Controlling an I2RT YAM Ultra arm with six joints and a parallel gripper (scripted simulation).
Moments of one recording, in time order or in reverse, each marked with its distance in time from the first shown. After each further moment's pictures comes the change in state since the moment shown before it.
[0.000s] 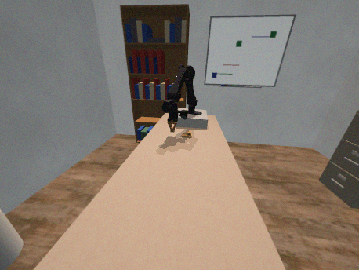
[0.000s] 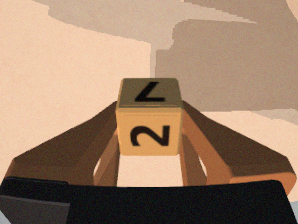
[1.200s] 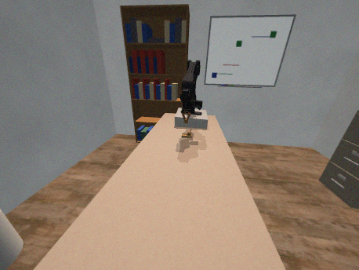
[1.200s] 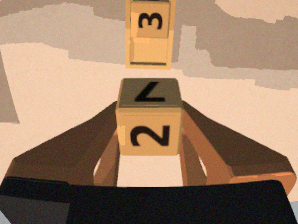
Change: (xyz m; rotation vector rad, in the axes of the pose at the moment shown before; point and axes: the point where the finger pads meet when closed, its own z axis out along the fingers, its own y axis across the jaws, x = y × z) arm -0.097 0.004 -0.074 -0.022 -0.018 -0.034
